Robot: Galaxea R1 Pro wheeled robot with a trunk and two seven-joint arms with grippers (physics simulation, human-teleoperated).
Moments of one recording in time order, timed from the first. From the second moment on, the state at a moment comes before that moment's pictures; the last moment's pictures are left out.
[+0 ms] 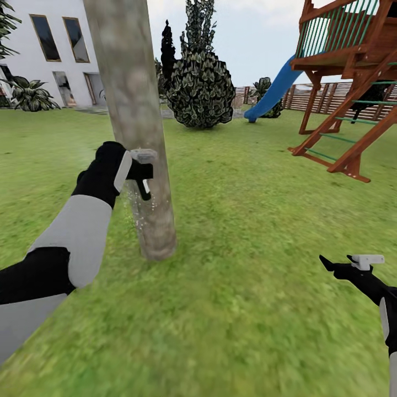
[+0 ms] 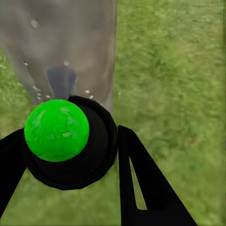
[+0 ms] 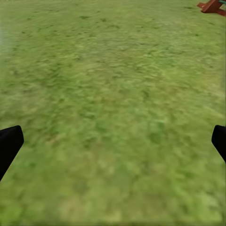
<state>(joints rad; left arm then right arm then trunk) -1.47 -0.08 0.06 -0.71 -0.04 1.01 0.02 -0.62 -0.29 -0.69 -0.93 0.24 0.05 0.70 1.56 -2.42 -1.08</state>
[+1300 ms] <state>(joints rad) -1.05 -0.11 0.15 -0.49 -0.03 0.62 0.11 -0.62 -0.28 -0.68 -0.92 0.24 0.05 0.70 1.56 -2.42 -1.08</state>
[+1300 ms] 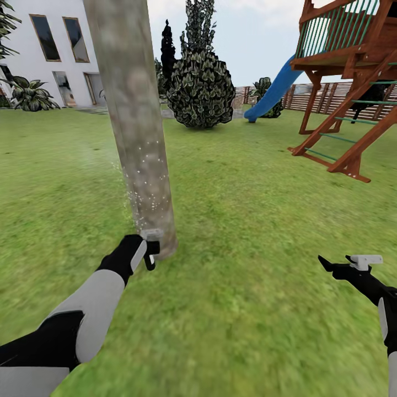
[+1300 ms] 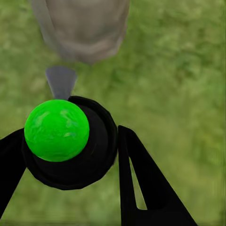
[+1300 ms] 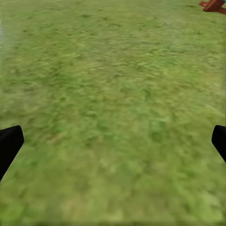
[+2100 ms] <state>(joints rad) -0.99 -0.11 0.15 -0.49 -0.03 0.50 0.24 -0.62 -0.28 -0.68 -0.92 0.24 0.05 0.70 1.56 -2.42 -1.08</state>
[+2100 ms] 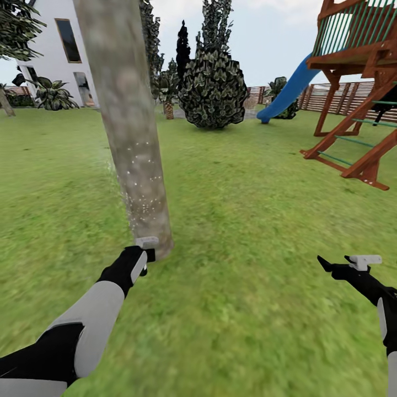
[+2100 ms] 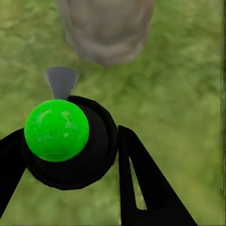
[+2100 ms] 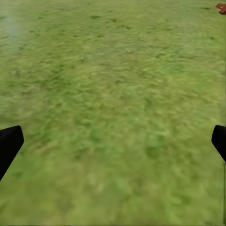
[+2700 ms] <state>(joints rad) -0.93 -0.11 0.15 -0.49 -0.02 0.49 0.24 -0.62 -0.28 -0.68 -0.92 0.24 0.05 0.70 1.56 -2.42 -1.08</state>
